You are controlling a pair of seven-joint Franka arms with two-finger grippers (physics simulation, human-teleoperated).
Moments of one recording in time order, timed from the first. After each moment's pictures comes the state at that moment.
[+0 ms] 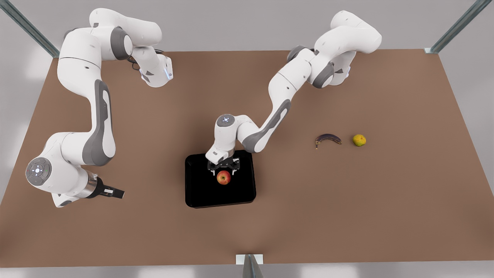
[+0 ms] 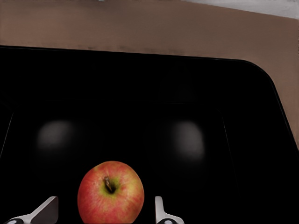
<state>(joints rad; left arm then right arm) -0.84 1.26 -0.01 -0.72 0.35 2.32 -1.12 0.05 0.64 -0.07 -1.14 0.10 1.78 0.20</state>
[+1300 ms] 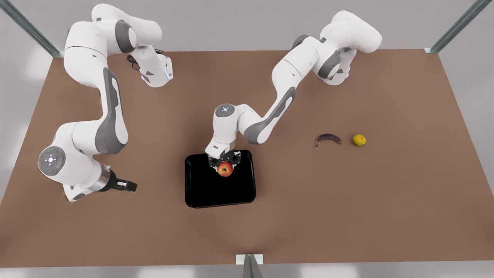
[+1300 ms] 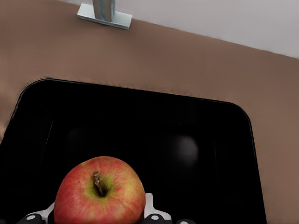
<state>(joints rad) -0.83 0.96 0.00 -1.00 0.30 2.21 -1.18 0.17 0.56 -0.06 -1.13 0.10 1.71 0.24</state>
